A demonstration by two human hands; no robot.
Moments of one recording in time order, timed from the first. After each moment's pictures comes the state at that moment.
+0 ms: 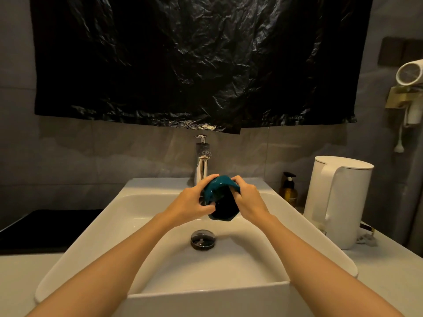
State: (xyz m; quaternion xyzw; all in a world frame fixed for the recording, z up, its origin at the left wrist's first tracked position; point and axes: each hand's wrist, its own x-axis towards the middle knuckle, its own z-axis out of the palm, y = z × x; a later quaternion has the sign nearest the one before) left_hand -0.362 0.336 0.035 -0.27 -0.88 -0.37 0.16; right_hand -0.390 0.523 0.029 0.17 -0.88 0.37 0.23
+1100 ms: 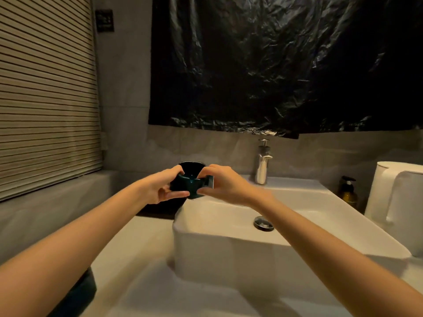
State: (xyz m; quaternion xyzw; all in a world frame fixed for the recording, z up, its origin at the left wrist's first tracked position) left_hand -0.168 0.164 0.112 0.16 -0.68 -0.71 0.03; right_hand -0.220 0.347 0.107 0.50 -0.81 0.24 0.17
